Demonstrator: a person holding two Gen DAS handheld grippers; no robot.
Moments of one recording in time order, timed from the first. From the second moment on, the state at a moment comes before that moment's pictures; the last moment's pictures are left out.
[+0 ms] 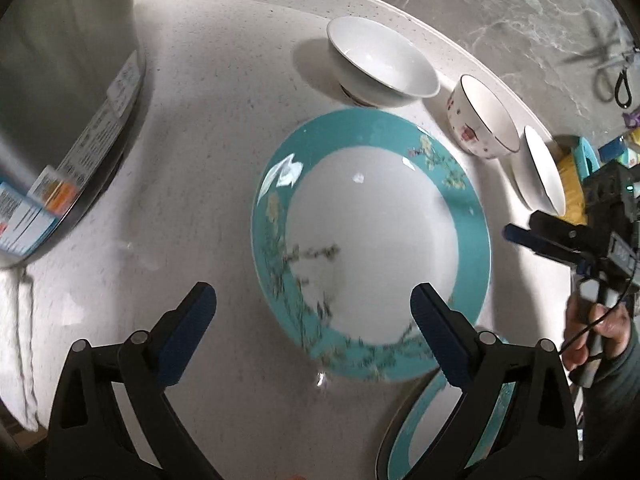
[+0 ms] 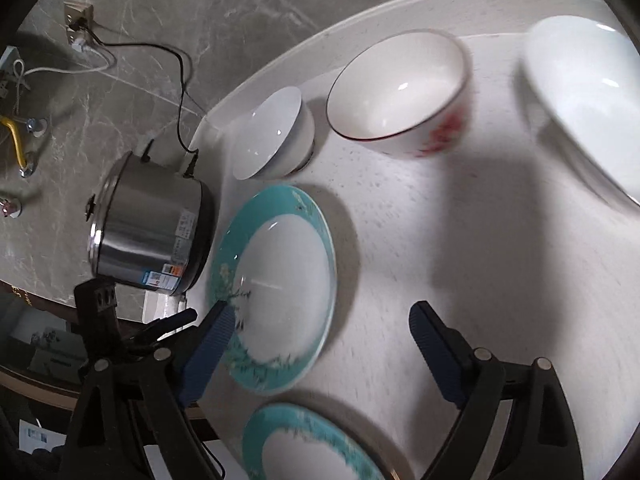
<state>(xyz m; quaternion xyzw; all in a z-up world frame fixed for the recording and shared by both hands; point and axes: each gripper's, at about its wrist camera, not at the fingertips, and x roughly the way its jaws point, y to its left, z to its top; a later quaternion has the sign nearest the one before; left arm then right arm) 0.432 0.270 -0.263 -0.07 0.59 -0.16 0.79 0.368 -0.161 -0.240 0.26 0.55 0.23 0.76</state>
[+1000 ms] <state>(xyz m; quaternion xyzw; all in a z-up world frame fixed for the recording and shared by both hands) 0.494 0.245 -0.299 -0.01 0.61 -0.12 0.78 0.399 -0.120 -0.274 0.21 0.60 0.23 0.74</state>
